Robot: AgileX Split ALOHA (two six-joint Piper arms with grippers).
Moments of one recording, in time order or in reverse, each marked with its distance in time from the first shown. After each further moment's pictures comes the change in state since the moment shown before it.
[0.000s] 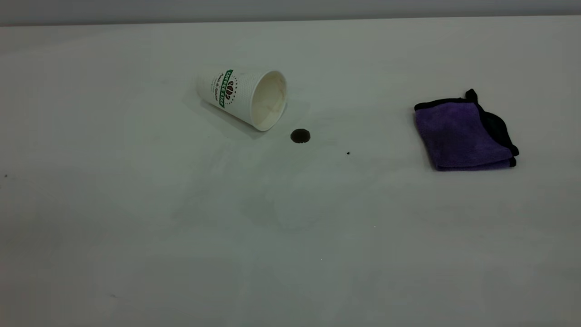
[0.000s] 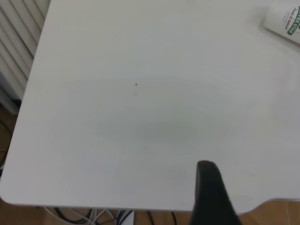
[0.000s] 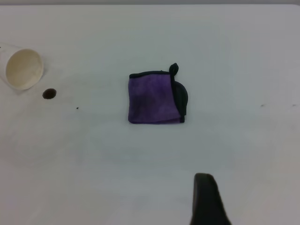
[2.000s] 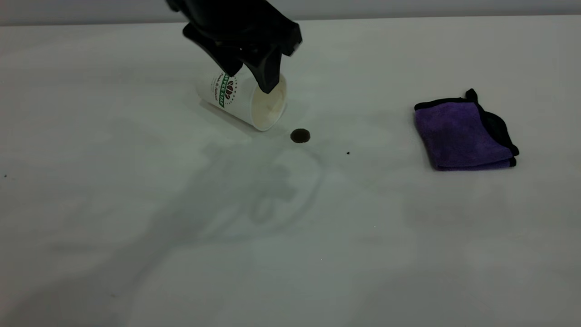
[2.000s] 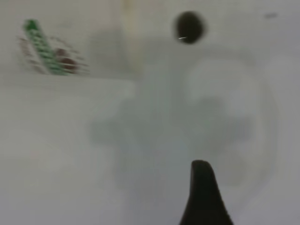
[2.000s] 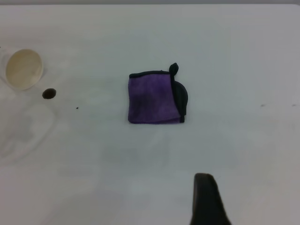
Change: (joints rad) left arm -0.644 2.107 -0.918 0.017 -0.523 -0.028; right arm 0.000 0.000 0.000 0.000 0.000 0.000
